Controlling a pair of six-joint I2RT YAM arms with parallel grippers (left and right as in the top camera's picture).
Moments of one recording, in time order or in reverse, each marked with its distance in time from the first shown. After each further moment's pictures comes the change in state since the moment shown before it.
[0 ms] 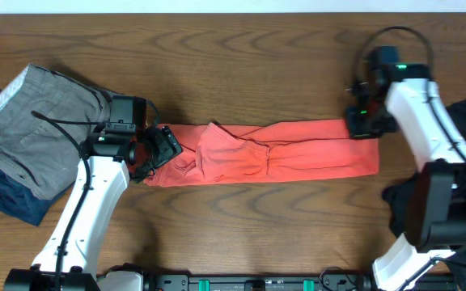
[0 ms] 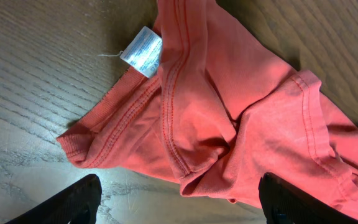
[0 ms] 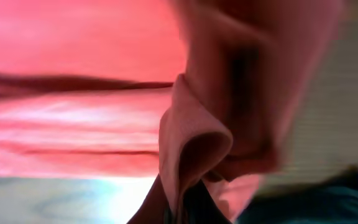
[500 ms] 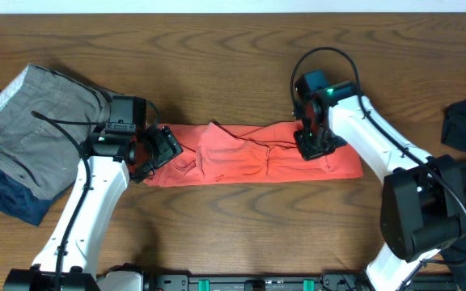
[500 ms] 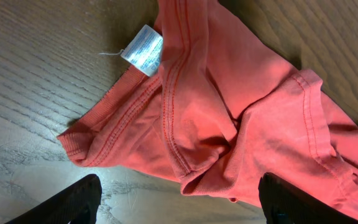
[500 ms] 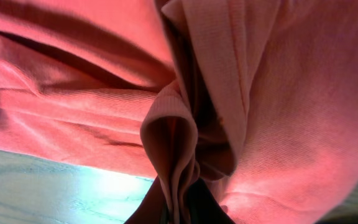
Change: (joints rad) left arm 0.000 0.000 0.000 -0.003 0.000 0.000; right arm 0.265 0.000 -0.125 0.091 0.003 0.097
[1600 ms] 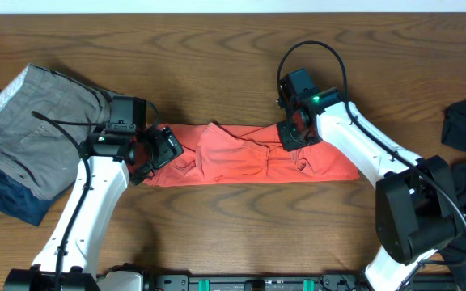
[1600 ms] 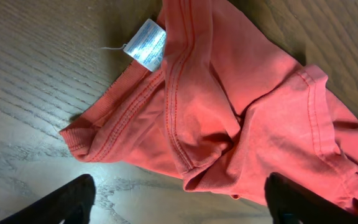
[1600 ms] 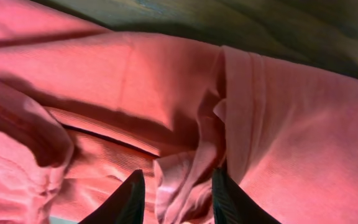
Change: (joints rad) left arm 0.000 0.000 0.000 -0.013 0.000 0.010; right arm 0.066 0.000 -0.016 0.222 -0.006 0.104
